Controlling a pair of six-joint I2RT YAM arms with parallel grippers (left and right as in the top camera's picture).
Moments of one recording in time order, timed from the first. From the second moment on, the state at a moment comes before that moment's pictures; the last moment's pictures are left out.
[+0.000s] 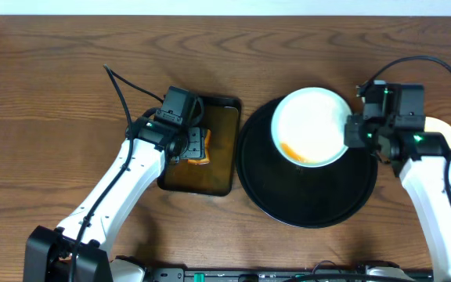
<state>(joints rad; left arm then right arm) -0.36 1.49 1.05 -0.80 -0.06 -0.36 0.00 1.33 1.00 -0.64 -0.13 0.01</state>
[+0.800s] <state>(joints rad) -0.36 1.49 1.05 -0.80 -0.06 -0.36 0.09 1.27 1.00 -0.69 0.61 -0.09</state>
